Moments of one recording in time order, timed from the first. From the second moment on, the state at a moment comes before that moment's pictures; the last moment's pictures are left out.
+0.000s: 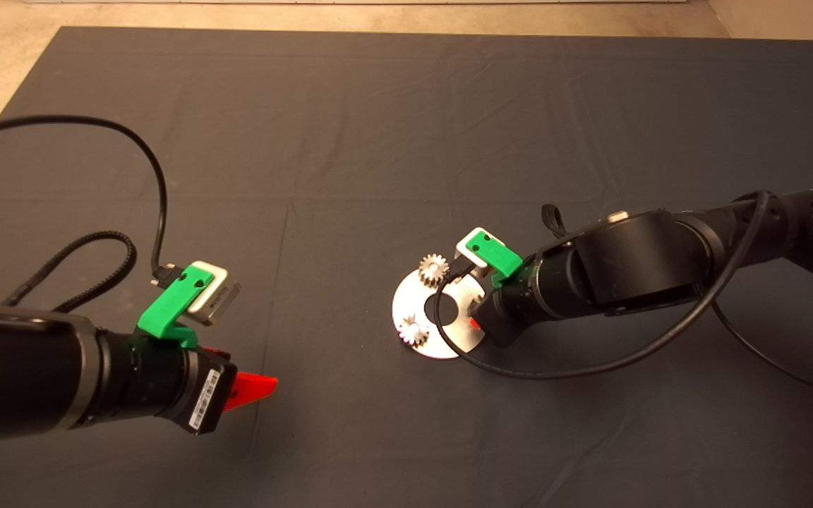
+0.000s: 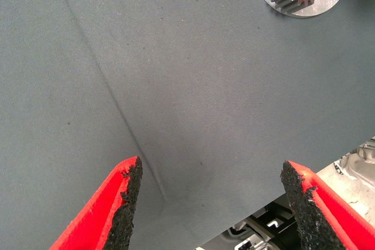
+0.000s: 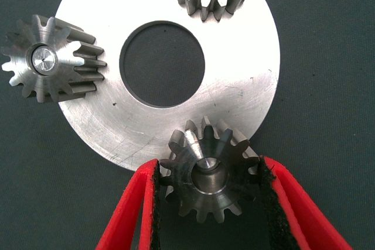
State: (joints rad) left arm -0.36 1.95 -0.34 0.59 1.18 -1.27; right arm 0.22 2.62 -0.79 -0.70 -1.52 1.10
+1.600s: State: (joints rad) left arm -0.36 1.95 -0.34 0.59 1.18 -1.27; right arm 0.21 2.62 -0.80 -0.70 -1.52 1.10
